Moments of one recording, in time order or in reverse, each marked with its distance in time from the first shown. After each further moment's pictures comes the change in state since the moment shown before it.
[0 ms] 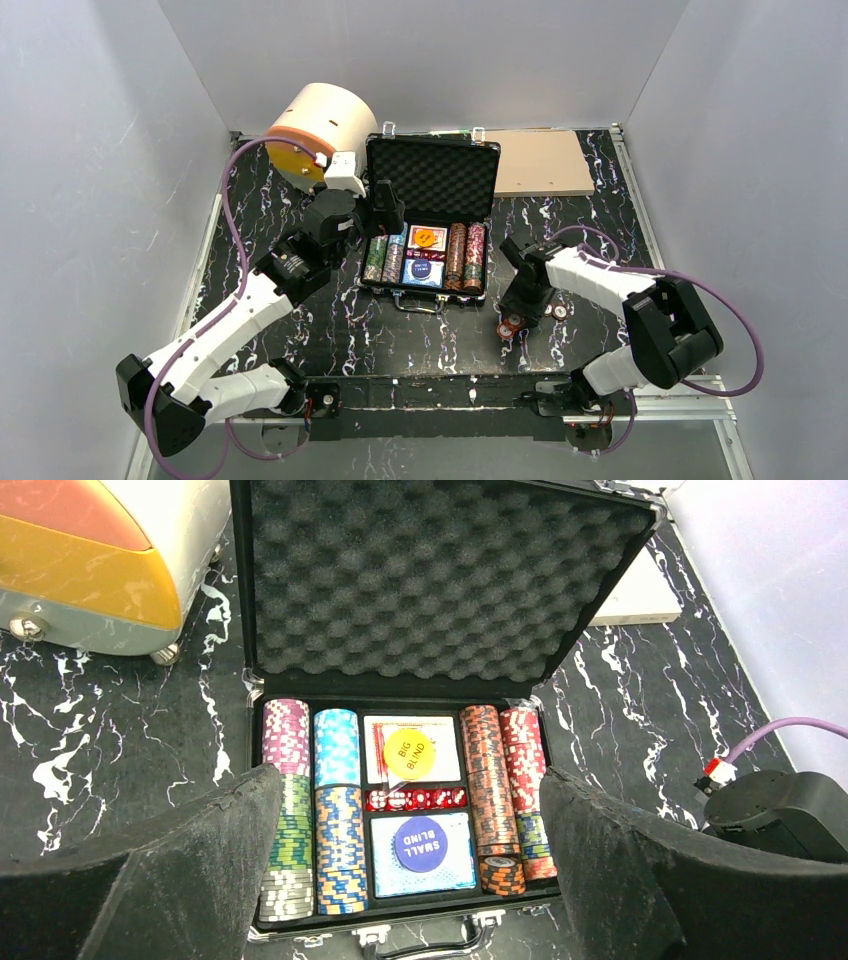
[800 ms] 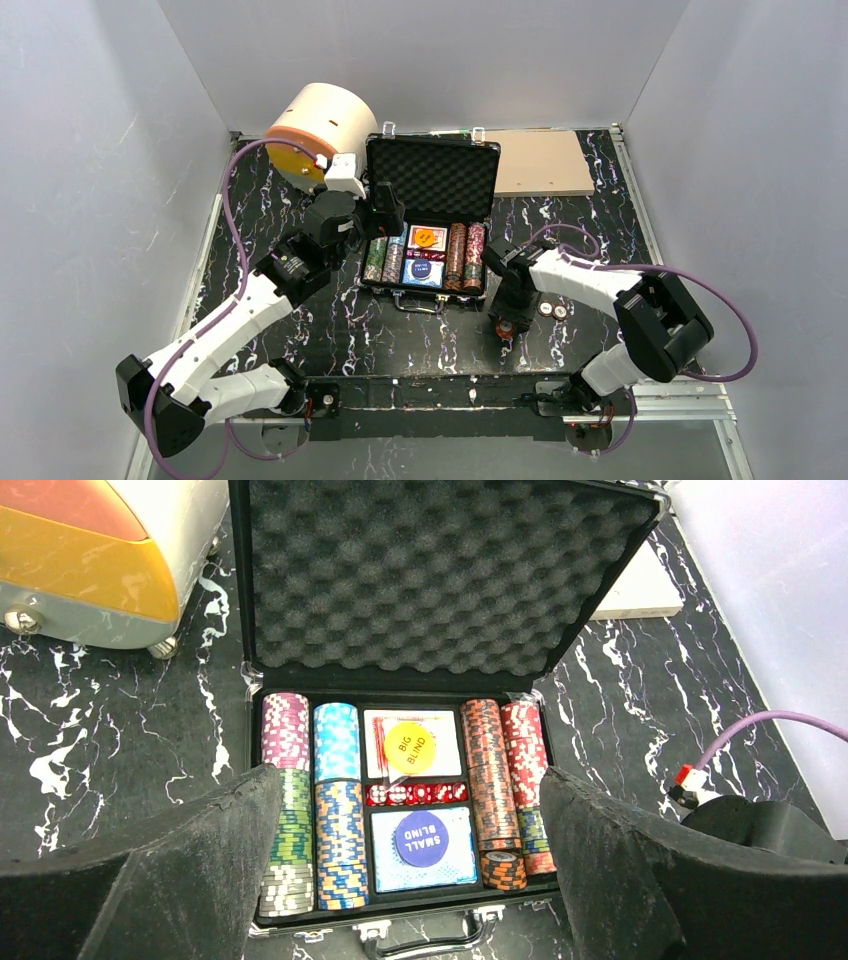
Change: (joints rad) left arm 0.000 -0.005 -0.014 -0.001 0.006 -0.003; right arm 0.148 0.043 0.050 -0.033 0.027 0.001
